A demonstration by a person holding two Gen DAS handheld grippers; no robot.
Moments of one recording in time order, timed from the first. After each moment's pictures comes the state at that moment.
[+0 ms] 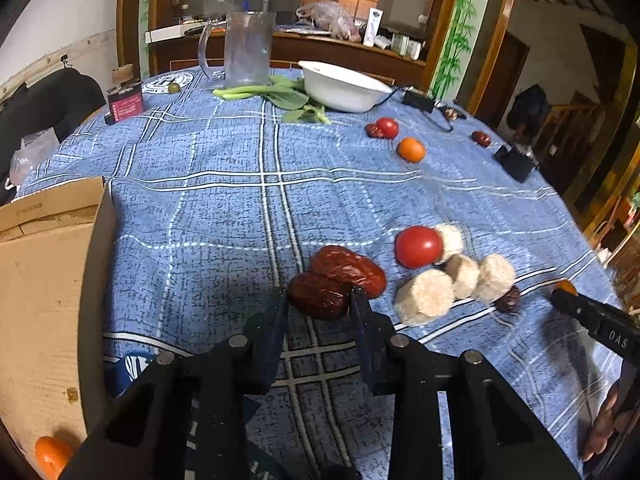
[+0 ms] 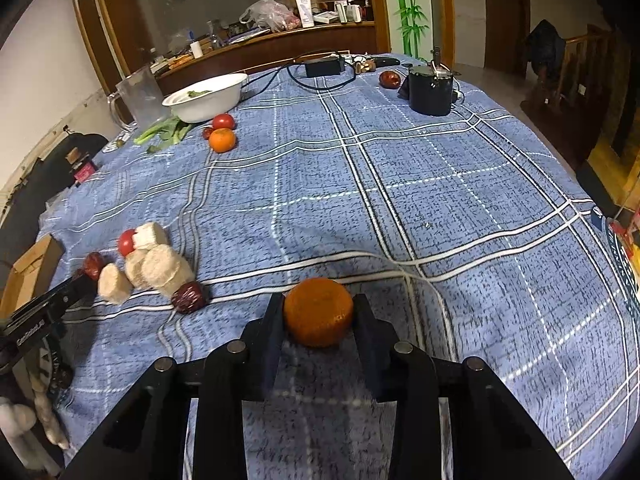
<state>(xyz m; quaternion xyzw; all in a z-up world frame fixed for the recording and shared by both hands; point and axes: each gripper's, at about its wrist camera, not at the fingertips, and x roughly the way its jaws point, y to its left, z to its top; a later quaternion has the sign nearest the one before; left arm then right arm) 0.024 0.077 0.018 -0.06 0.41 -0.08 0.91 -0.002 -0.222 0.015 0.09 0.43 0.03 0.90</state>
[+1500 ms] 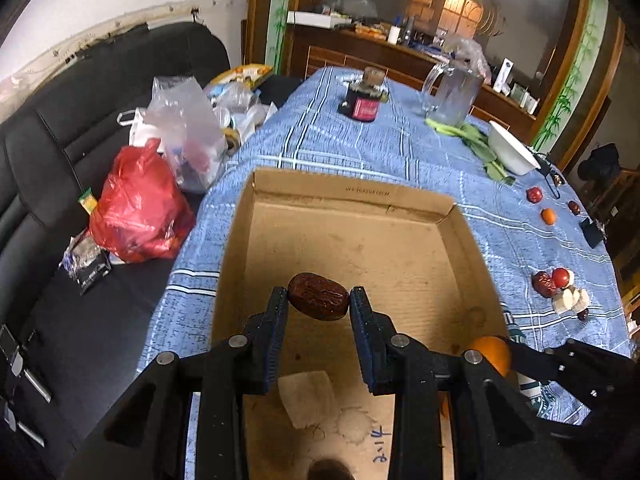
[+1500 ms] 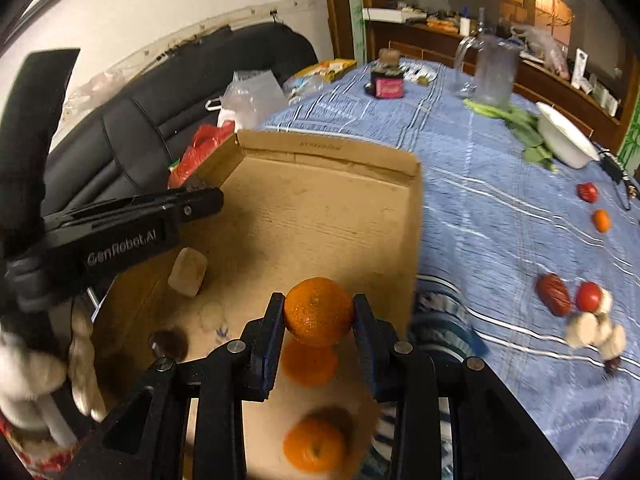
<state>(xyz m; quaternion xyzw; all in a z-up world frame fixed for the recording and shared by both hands) -0.045 0.332 0.061 -0.12 0.43 0.07 0.89 -0.041 0.165 0.050 -0.08 0.45 0.30 0.83</state>
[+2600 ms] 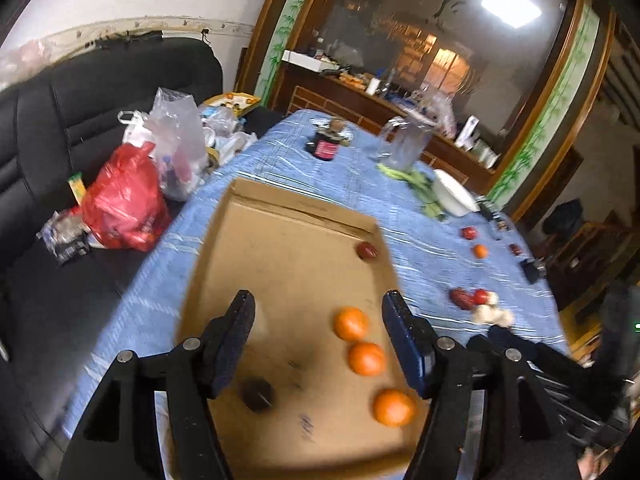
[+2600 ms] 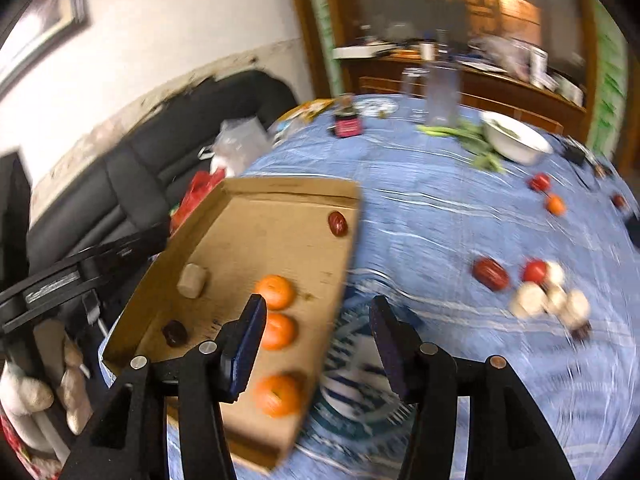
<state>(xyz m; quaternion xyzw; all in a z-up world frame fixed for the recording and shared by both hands) -0.140 0.300 0.109 -0.21 0.34 0.03 0.92 -0.081 0.056 0.088 0.01 0.39 0.27 0.88</state>
